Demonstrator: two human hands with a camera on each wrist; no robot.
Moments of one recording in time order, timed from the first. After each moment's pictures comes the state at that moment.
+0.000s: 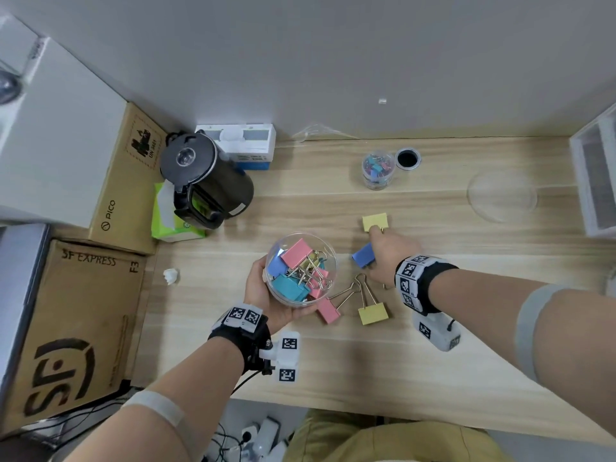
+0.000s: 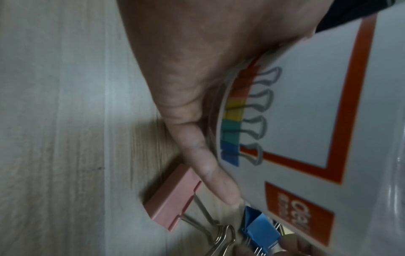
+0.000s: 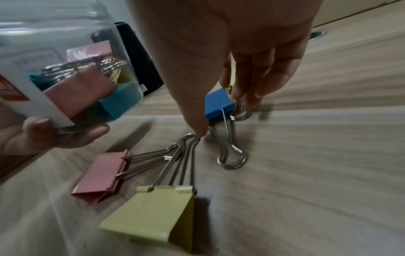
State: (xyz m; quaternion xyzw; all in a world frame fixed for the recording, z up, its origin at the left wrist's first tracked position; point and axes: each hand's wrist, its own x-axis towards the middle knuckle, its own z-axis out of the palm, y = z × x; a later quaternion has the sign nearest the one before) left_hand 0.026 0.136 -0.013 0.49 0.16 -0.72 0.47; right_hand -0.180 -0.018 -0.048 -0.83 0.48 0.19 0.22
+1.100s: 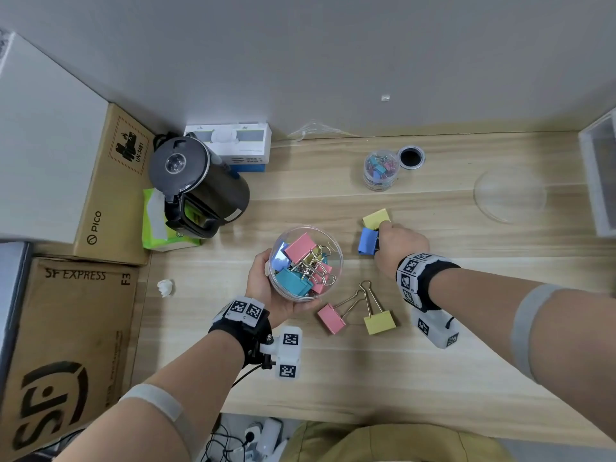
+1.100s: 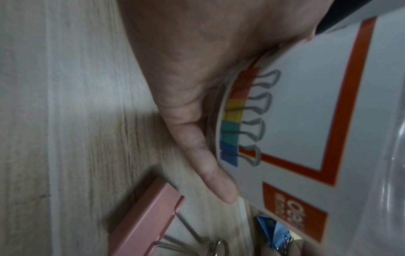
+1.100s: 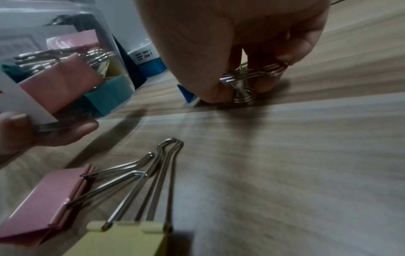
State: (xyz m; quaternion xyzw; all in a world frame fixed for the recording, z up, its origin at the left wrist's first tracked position) left_hand 0.041 0.105 -0.016 0.50 0.16 -0.72 0.45; right_hand -0.165 -0.040 -0.059 -0.78 0.55 0.21 0.20
